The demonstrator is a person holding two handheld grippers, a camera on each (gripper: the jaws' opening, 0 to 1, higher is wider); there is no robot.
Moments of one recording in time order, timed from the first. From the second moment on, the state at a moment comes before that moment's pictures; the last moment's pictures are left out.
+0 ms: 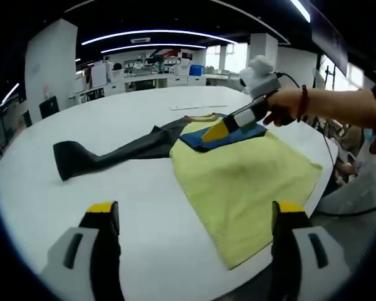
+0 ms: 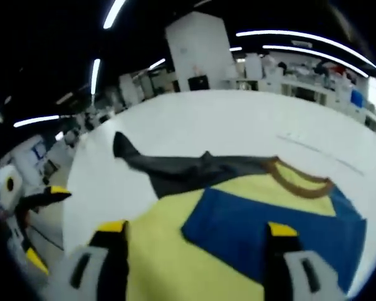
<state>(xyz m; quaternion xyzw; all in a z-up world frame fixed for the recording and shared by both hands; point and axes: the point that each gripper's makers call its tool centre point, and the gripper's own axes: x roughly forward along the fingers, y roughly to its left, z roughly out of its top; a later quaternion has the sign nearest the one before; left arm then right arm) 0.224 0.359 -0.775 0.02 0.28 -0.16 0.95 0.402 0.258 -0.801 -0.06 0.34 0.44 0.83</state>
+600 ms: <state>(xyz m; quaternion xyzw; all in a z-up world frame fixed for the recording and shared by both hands) 0.226 0.360 -0.773 0.02 0.28 -0.16 0.95 0.420 0.158 -0.796 -0.04 0.34 0.39 0.85</state>
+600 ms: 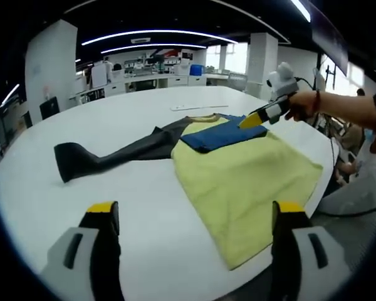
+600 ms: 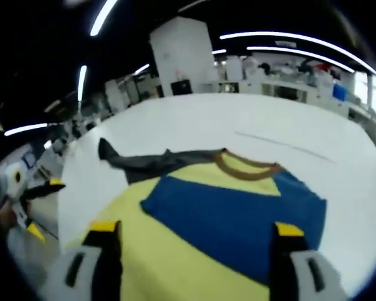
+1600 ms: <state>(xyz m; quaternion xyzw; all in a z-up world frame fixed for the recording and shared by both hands) 0.227 0.352 -0.774 0.03 0.29 -0.16 0.94 0.442 0.014 -0.817 -0.02 0.34 0.29 0.89</state>
